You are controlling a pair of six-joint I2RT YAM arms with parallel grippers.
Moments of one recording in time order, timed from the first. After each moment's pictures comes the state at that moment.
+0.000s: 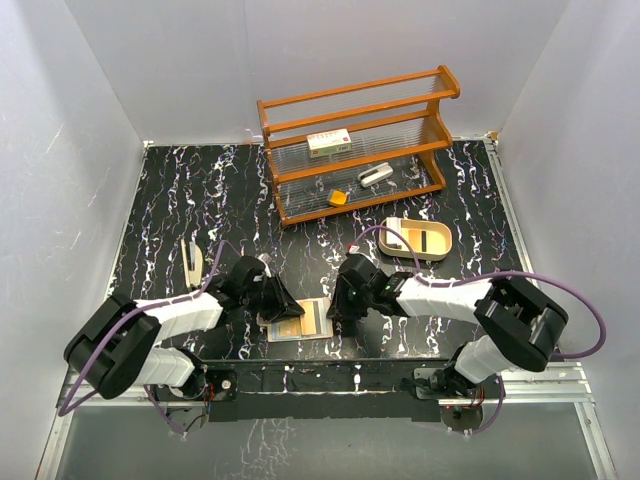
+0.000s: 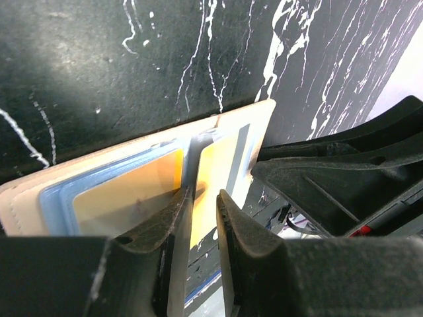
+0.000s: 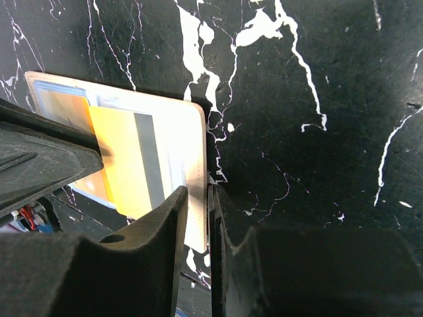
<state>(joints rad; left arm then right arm) -0.64 1.30 0.36 0.11 0.36 -1.09 0.89 1.47 0.65 -0.12 -0.08 0.95</state>
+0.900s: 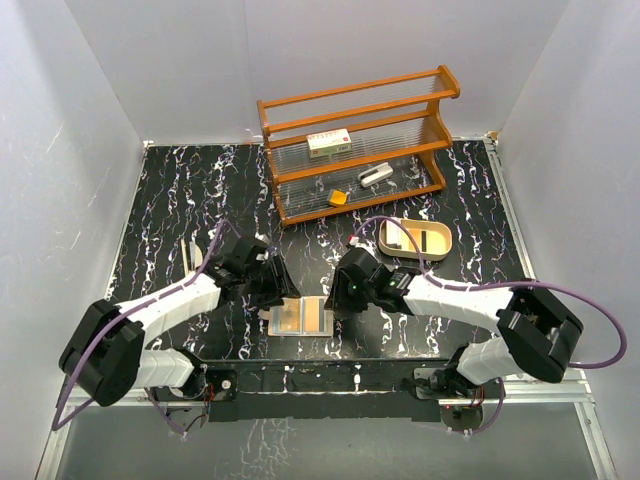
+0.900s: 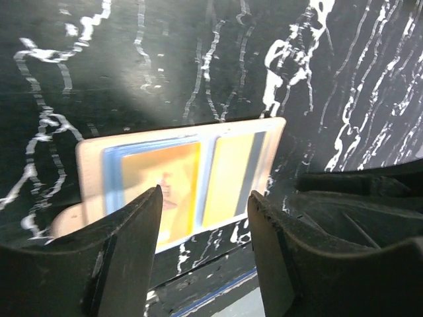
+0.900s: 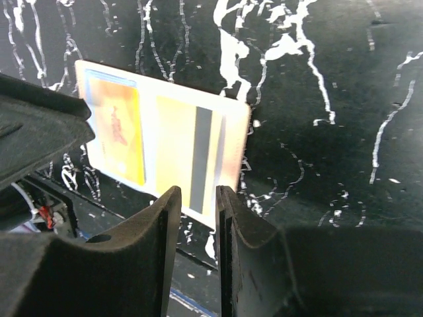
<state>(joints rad) -0.63 1.28 0.61 -0.28 0.21 -0.91 0.90 1.37 0.71 -0.23 -0.02 0.94</state>
